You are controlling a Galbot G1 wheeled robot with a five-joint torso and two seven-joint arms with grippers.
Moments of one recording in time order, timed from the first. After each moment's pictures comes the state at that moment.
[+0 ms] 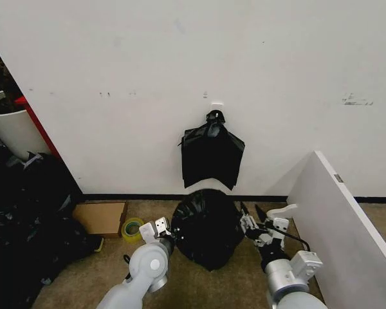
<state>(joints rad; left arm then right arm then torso) 1.17 -1.27 -0.07 -1.84 -1.17 0.41 -0.74 -1.67 1.24 0.26 2.36 0.54 -0.16 0.44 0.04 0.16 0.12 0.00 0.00</state>
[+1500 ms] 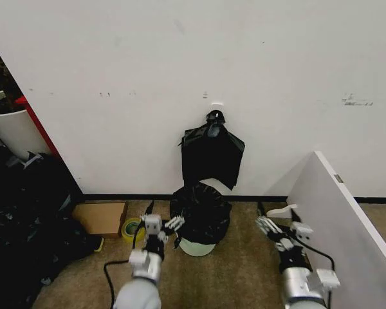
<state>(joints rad) 1.60 -1.29 -0.19 -2.02 -0.12 -0.26 -0.32 -1.80 1.37 0.47 2.18 0.31 0.25 0.20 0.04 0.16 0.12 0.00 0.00</state>
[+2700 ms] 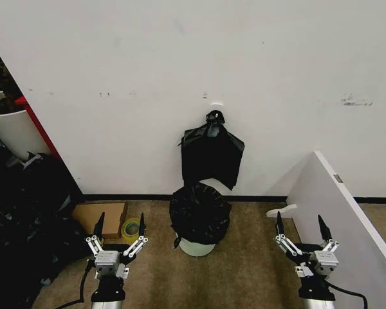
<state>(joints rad) 1.89 -1.33 -0.39 -2.20 0.12 -0.51 -0.32 -1.89 1.54 0.61 2.16 0.09 0.54 0.00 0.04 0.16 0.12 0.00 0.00</state>
